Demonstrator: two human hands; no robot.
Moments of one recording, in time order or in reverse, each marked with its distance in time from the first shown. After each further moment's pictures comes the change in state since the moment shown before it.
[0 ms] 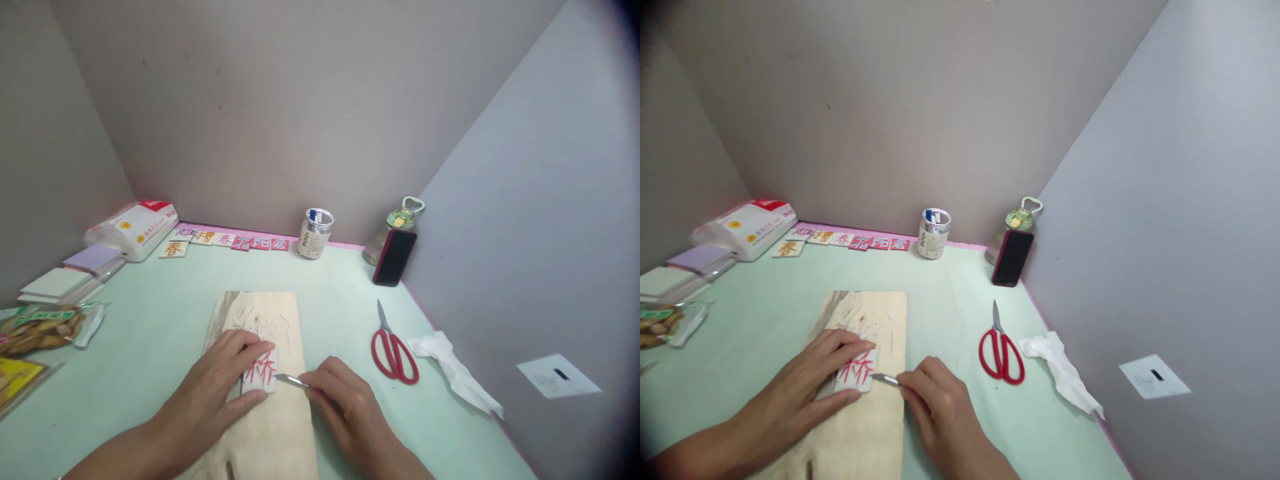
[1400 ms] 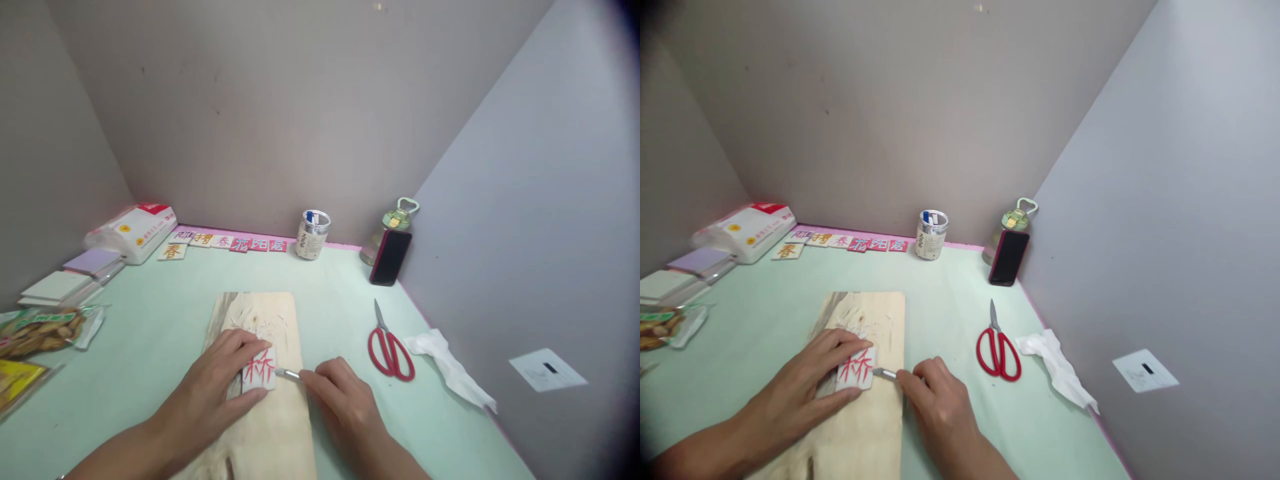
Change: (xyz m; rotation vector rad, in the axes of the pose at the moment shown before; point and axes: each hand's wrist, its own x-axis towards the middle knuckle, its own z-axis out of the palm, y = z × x) left_hand 0.003 0.004 -0.001 -0.016 0.034 -0.016; right_hand 0.000 0.010 0.012 -0.383 0.332 -0.346
